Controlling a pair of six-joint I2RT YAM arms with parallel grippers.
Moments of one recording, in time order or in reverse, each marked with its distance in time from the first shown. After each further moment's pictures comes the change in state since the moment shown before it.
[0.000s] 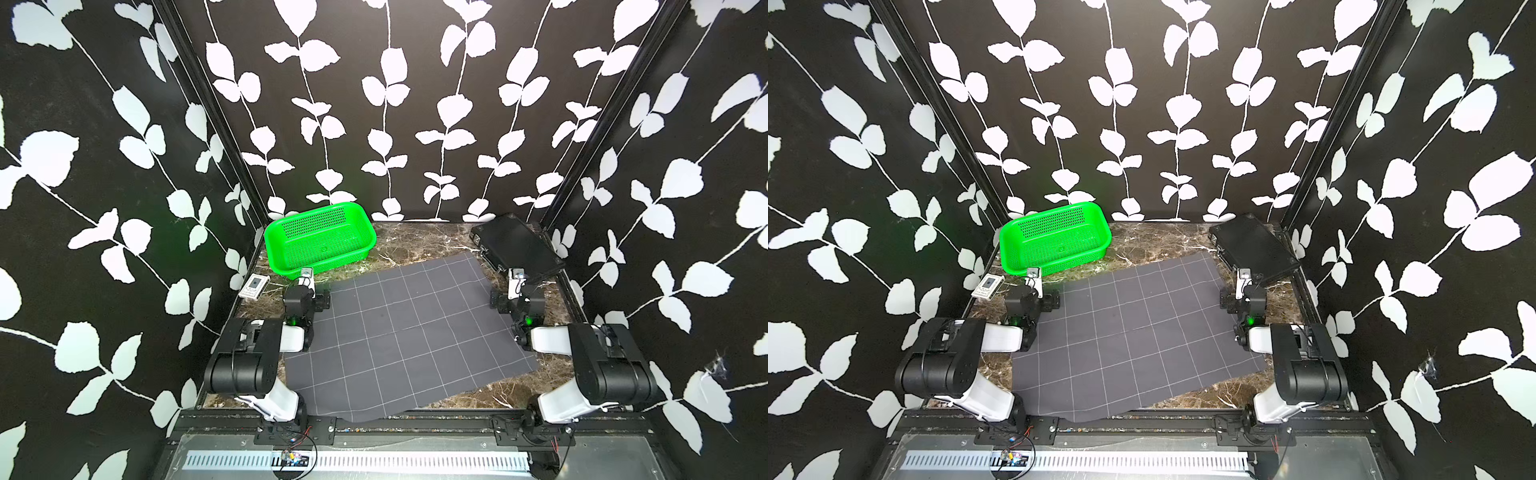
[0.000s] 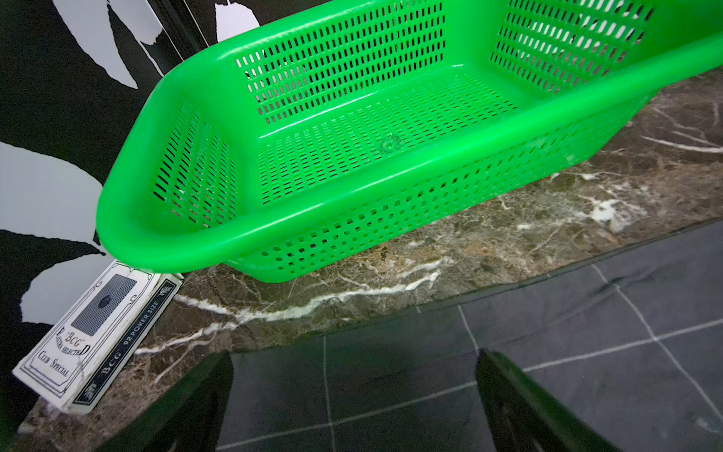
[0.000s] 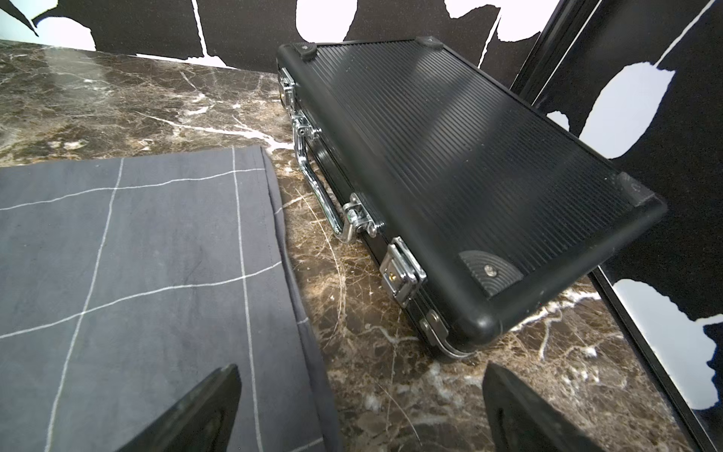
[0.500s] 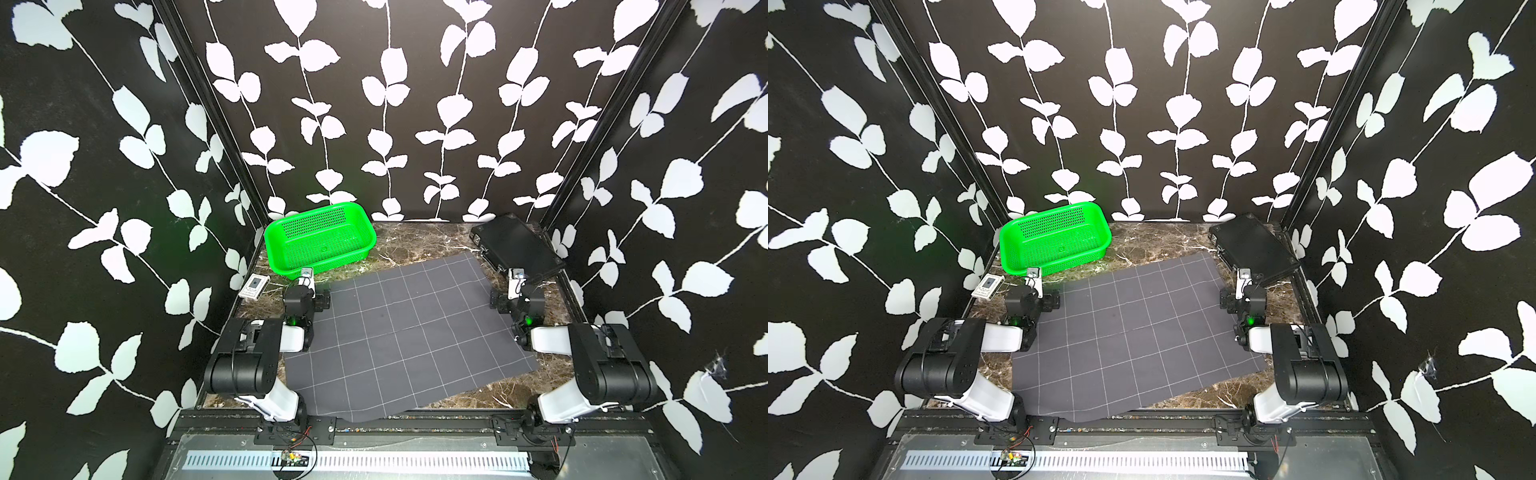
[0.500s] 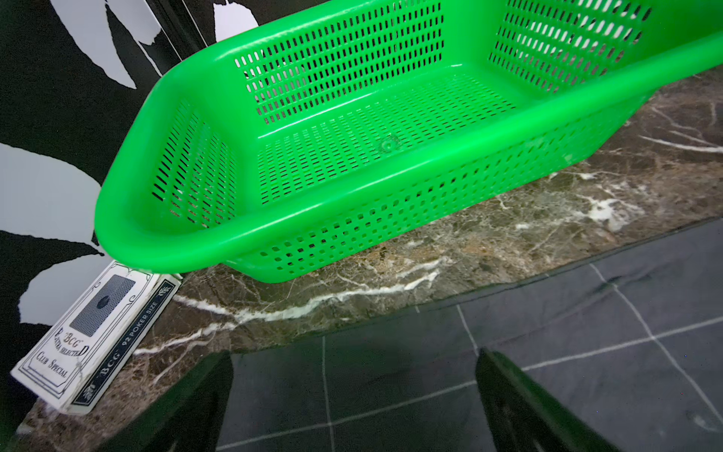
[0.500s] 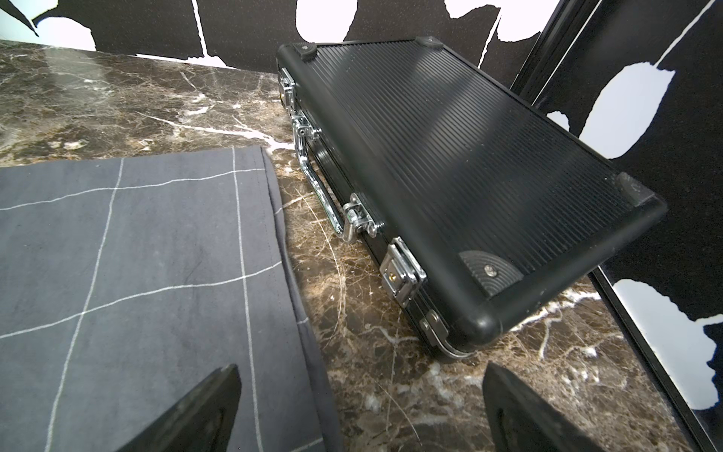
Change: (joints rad) left arm 0.000 -0.019 0.001 -0.026 0.014 0.004; right arm 0.000 0.000 0.000 0.000 -0.005 0.000
